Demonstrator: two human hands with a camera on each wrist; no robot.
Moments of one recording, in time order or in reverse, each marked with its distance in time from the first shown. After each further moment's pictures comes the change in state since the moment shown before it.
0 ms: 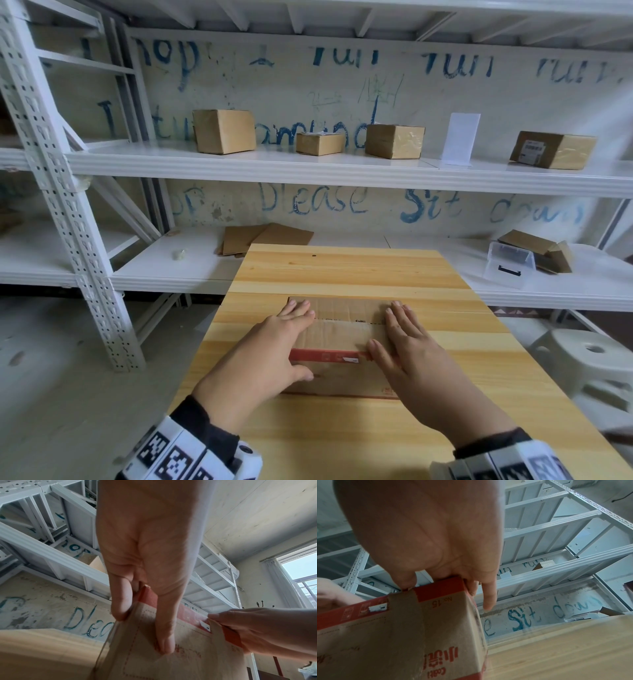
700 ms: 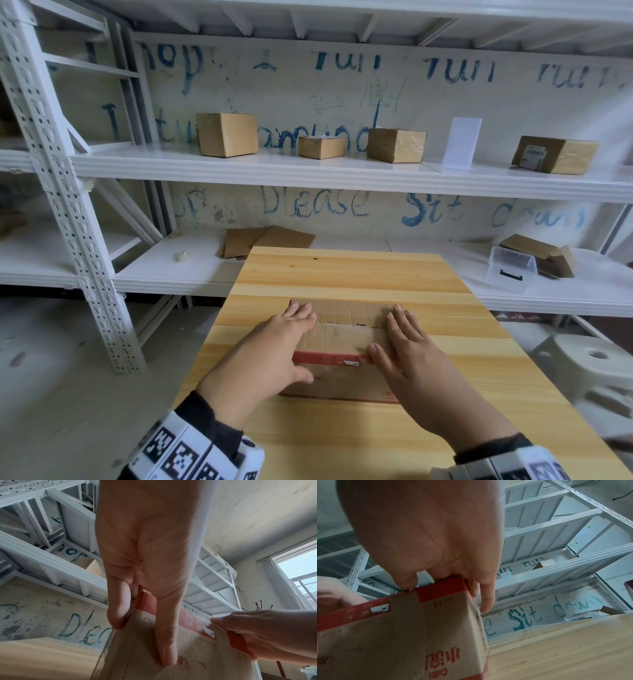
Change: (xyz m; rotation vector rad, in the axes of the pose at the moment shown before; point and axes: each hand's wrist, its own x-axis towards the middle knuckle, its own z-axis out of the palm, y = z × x) left_hand 0.005 0.000 -0.003 0.075 -0.019 0.021; right_hand 0.000 -0.005 -0.003 -0.031 -0.048 0.025
